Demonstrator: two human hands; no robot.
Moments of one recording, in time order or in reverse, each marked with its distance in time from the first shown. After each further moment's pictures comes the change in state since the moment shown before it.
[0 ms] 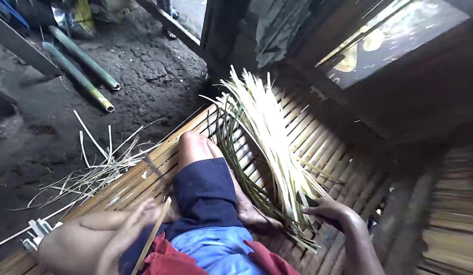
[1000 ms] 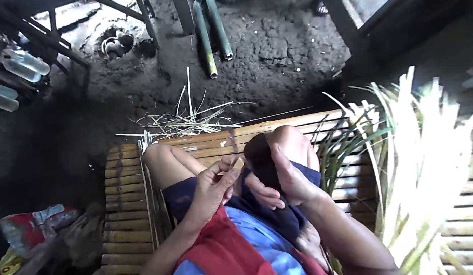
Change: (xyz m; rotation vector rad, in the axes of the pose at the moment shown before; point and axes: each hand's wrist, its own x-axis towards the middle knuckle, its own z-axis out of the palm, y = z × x) left_hand -0.044 0.103 0.070 -0.855 0.603 0.363; right_hand -0.169 -0.341 0.060 0.476 -1.503 -1.128
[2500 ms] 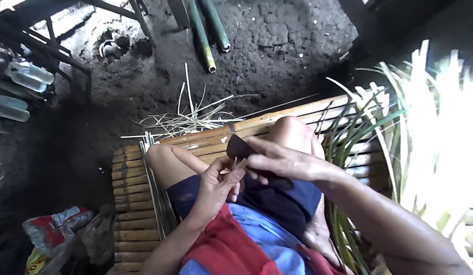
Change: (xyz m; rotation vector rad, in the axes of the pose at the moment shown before) left_hand 0.001 -0.004 0.001 0.115 -0.069 -0.020; right_hand 0.000 -0.025 -0.018 -0.741 0.156 -0.025
